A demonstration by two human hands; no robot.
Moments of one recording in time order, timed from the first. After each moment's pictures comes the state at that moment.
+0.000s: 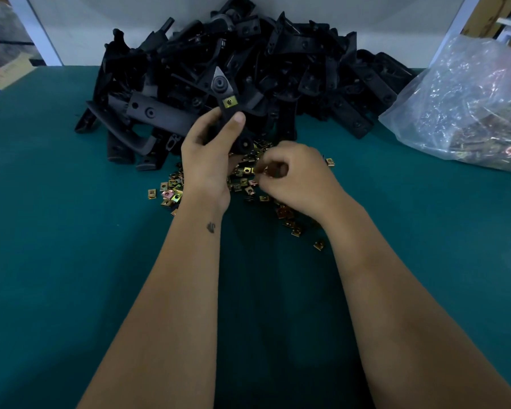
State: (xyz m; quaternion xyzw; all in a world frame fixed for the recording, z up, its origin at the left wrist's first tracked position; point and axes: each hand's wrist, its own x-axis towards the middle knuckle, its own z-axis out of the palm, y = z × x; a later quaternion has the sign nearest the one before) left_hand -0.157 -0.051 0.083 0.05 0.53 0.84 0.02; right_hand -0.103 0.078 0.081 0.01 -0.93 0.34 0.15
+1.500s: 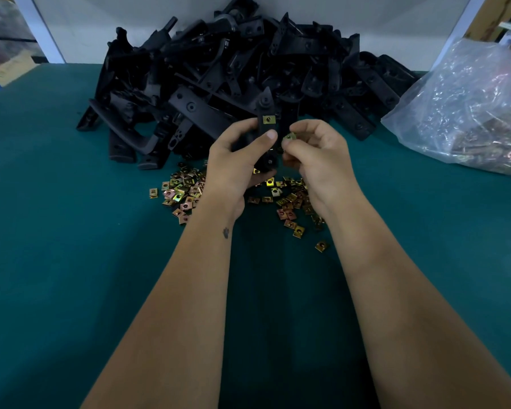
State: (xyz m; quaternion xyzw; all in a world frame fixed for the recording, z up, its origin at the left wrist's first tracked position) left_hand -0.153 -0.037 0.073 0.10 0.57 0.81 0.10; right_hand -0.107 0.083 0.087 -0.11 -0.68 0.69 0.23
